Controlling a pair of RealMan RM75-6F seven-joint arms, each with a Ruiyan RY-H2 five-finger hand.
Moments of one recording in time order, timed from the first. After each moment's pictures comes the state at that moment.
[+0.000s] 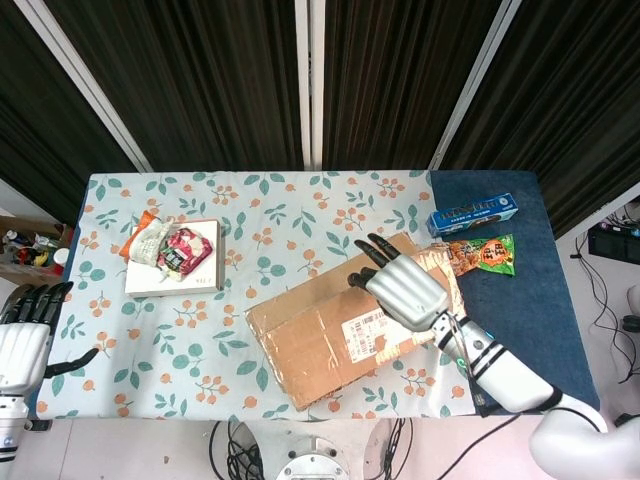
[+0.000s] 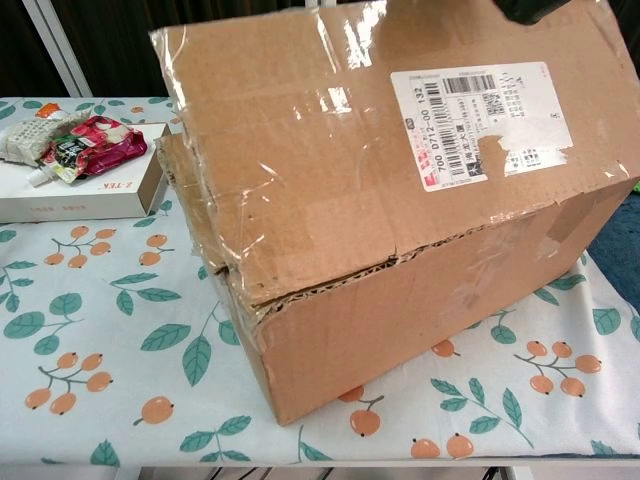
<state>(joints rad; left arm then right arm) -0.10 -1.11 -0.04 -1.62 1.51 1.50 0.10 0.88 -0.84 0.15 -2.21 -1.13 0.91 -0.49</state>
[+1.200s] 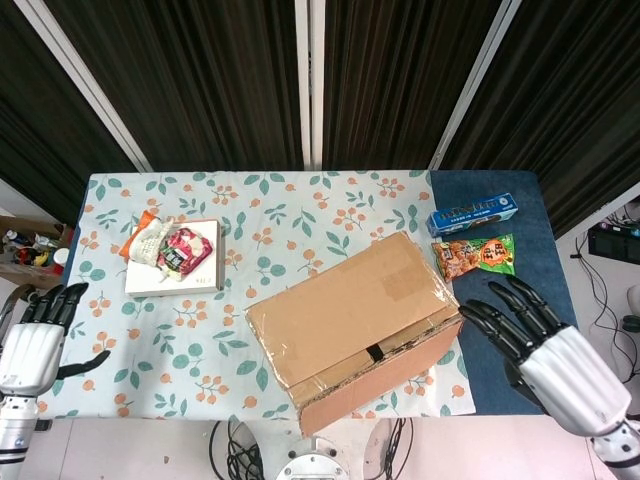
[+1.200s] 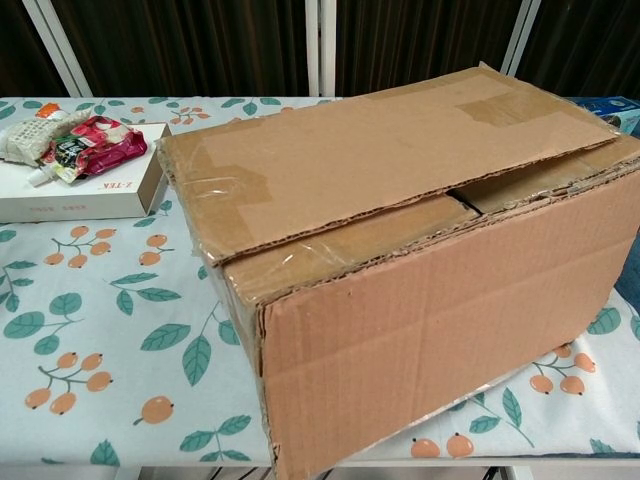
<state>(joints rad) -0.10 -1.11 -0.03 -1.66 1.55 1.51 0.13 0.25 -0.55 -0.03 -2.16 -1.98 1.52 -0.09</state>
